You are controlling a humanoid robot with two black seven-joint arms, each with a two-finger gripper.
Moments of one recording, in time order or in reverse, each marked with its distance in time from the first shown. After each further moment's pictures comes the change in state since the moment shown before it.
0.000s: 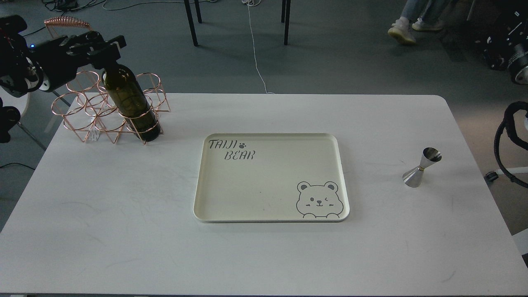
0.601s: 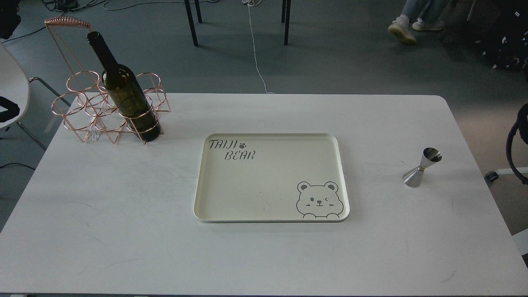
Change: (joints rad) left arm -0.003 0.056 -0.001 0.101 -1.185 0.006 -0.009; right arm -0.026 -0.050 0.015 -0.001 0.007 -0.005 0.000
